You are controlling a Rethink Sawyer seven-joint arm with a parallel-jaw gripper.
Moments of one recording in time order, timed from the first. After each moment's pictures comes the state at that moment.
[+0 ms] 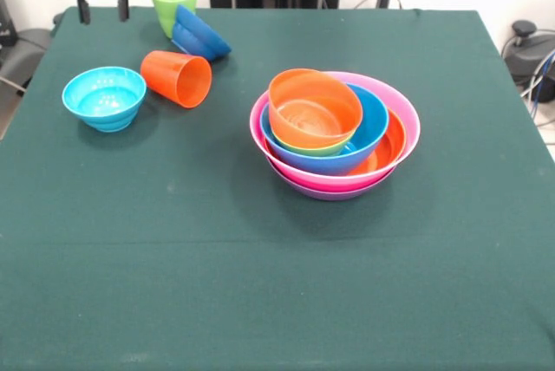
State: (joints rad) arm -0.02 -0.08 -0.73 1.44 -1.74 -0.63 3.08
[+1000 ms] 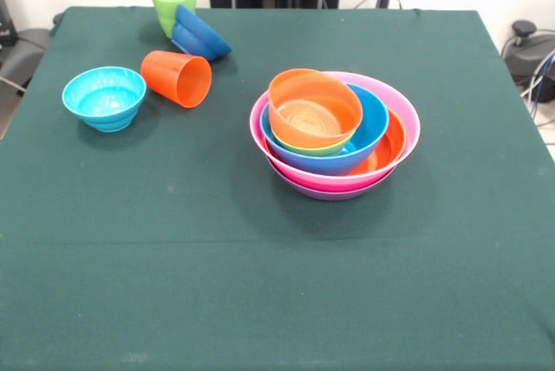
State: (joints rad) arm -0.16 -0.27 -0.73 1.63 -1.60 -0.61 3.01
